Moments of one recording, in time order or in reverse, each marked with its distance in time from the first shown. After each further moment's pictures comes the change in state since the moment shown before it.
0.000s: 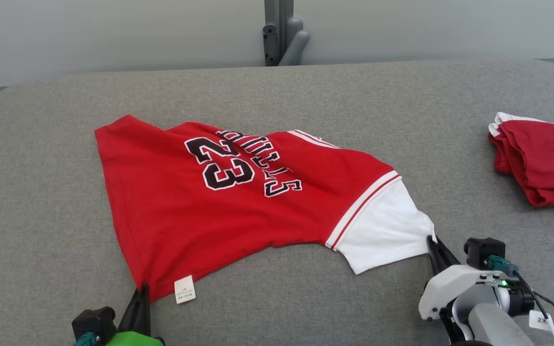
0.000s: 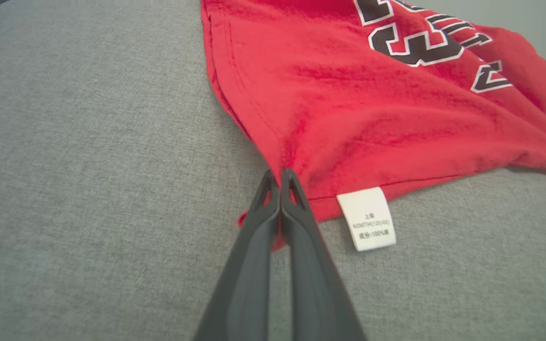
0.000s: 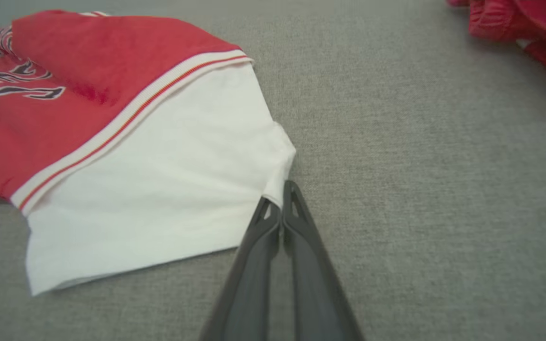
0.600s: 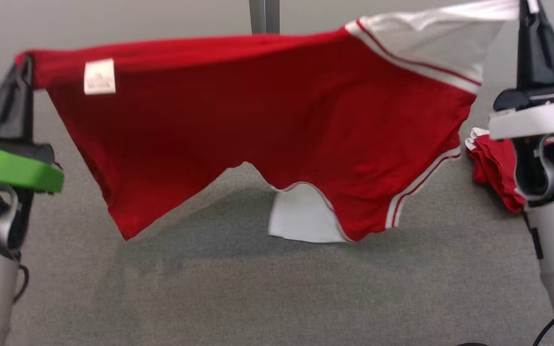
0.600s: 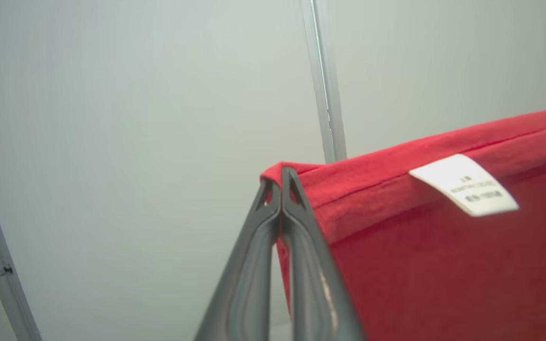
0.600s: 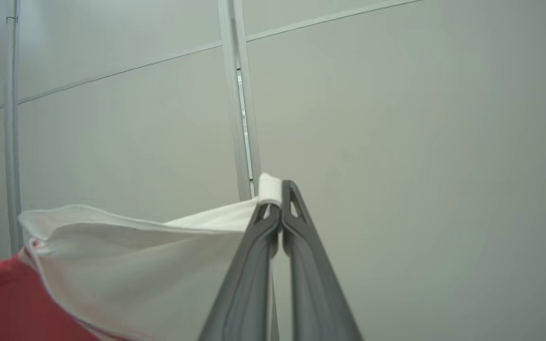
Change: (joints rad) left arm -0.471 0.360 -0.119 -0.268 -0.105 -0.002 0.038; right arm -0.265 -0.174 0.015 -0.647 0.256 0.000 0.001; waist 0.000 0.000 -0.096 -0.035
